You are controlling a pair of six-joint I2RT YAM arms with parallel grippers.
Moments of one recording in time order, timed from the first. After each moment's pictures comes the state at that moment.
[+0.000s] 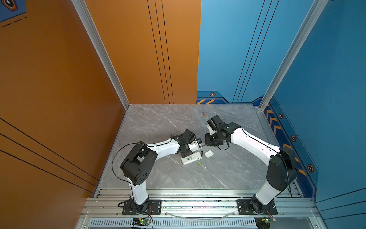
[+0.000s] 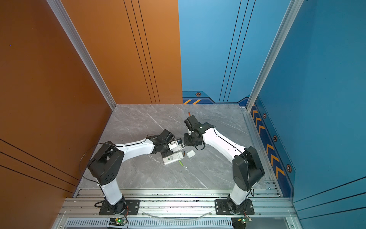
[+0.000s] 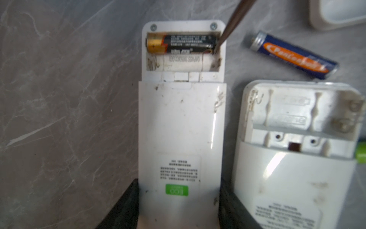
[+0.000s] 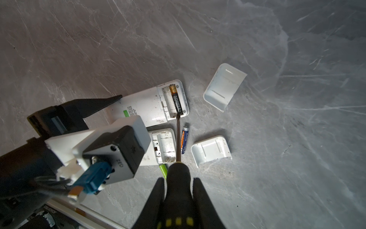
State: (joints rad) left arm -0.66 1.80 1.09 -0.41 -0.11 0.53; right arm 0.60 1.69 1.38 -0.83 -0.11 0.52
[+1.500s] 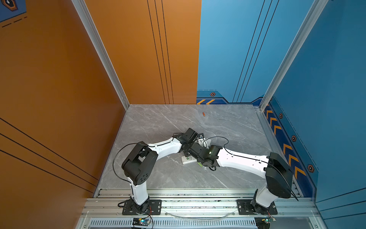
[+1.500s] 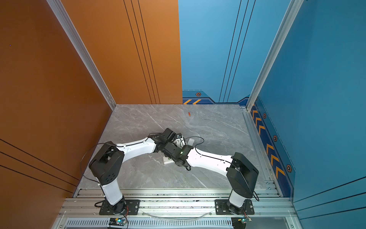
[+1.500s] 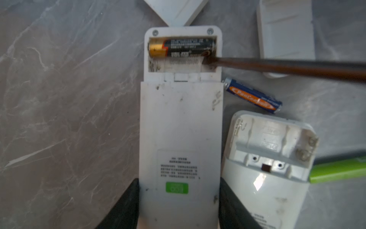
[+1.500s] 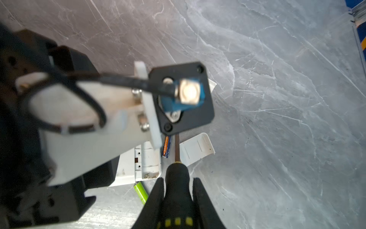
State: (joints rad) left arm -0.68 1.81 1.16 -0.44 -0.06 0.51; right arm 1.05 1.66 1.19 -0.73 0.65 0.73
